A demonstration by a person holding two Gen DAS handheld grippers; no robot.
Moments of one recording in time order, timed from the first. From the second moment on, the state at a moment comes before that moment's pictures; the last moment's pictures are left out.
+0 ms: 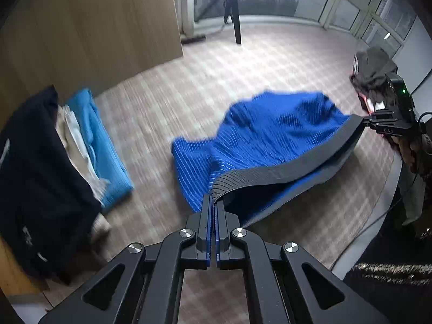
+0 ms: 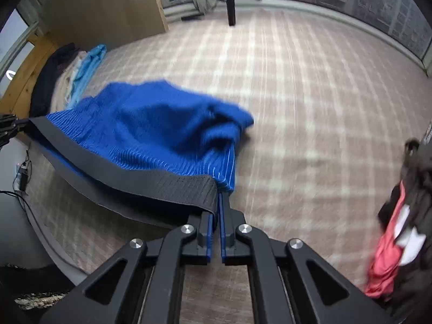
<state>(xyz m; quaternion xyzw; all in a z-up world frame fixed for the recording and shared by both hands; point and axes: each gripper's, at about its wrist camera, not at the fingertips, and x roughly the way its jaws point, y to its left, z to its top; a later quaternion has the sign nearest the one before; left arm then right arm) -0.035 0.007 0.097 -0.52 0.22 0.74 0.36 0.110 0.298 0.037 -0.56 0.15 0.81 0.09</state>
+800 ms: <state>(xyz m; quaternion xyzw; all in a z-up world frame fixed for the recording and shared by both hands) -0.118 0.030 0.260 -0.36 0.23 0.85 0.31 0.058 0.350 0.236 -0.35 0.12 0.92 0.14</state>
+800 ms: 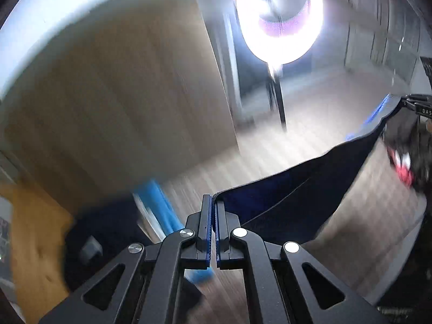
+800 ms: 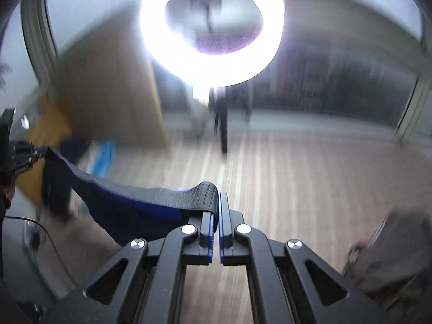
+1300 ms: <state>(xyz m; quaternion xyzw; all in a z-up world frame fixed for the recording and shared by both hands) -0.036 0.035 0.018 -0.55 0.30 0.70 0.36 0.116 0.349 0.004 -0.51 0.25 0.80 0.16</state>
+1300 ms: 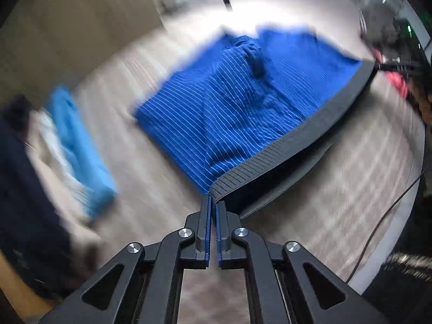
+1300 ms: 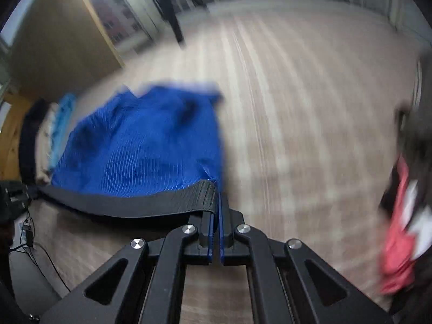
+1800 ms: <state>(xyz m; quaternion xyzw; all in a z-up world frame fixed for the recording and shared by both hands) 0.005 0.077 0.082 -0.49 0.24 0.72 0.43 0.153 0.321 0.026 -0.54 0.16 0.82 0.09</state>
